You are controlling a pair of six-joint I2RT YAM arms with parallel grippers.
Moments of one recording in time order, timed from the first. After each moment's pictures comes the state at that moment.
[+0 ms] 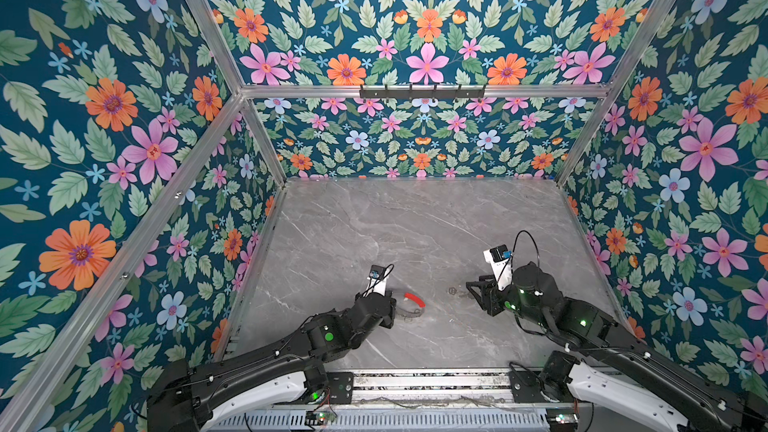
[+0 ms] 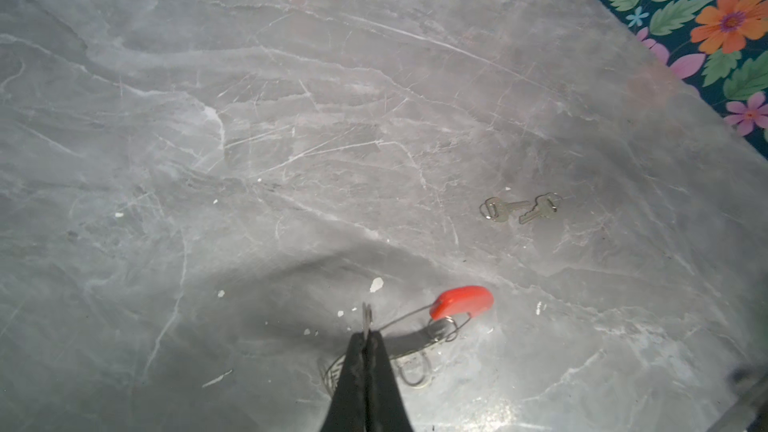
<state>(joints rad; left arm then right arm) -1.11 0.83 0.44 -0.29 -0.47 -0.58 0.81 0.76 0.67 -0.51 0.05 0.44</state>
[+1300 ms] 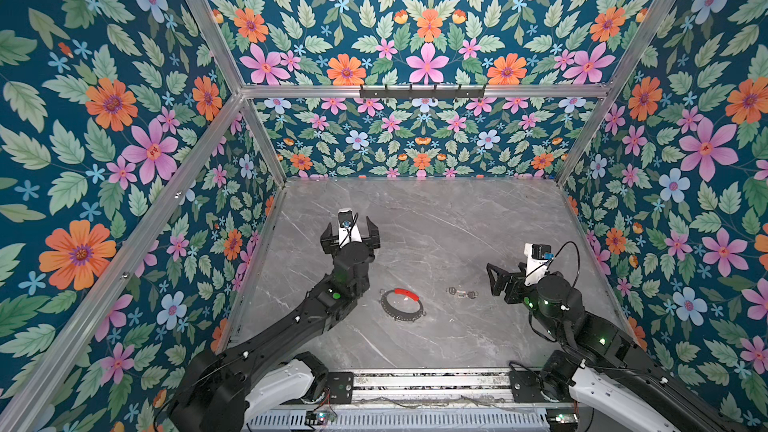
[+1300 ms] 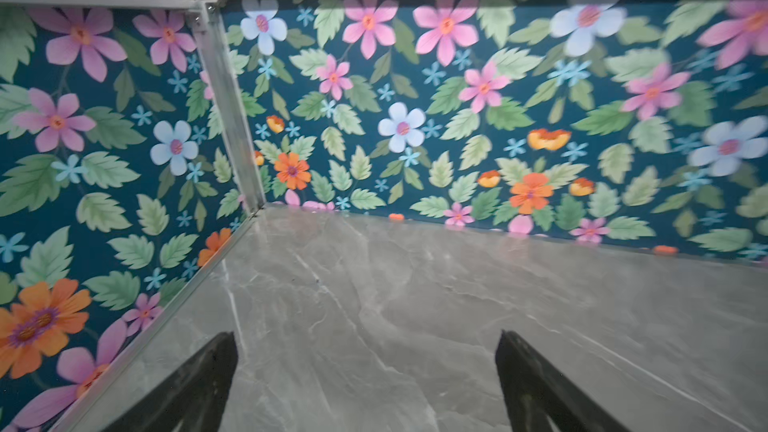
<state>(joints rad) -0.62 1.12 0.62 0.35 -0.84 -0.12 0.77 0.54 0.58 -0.44 0.41 0.50</state>
